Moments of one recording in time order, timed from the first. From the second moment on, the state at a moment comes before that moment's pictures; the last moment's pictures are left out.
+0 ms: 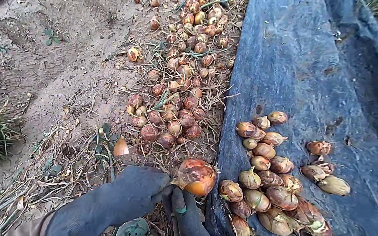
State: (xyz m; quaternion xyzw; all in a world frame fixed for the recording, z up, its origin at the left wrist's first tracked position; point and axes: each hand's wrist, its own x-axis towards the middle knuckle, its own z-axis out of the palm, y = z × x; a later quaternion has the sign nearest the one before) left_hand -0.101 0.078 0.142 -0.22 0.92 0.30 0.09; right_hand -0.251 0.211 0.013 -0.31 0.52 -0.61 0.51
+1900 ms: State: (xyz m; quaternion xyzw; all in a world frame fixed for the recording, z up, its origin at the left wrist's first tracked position) left_hand -0.110 0.005 -0.012 -0.49 0.79 0.38 0.00; right_hand -0.246 0.221 0.023 0.01 0.62 -0.52 0.58
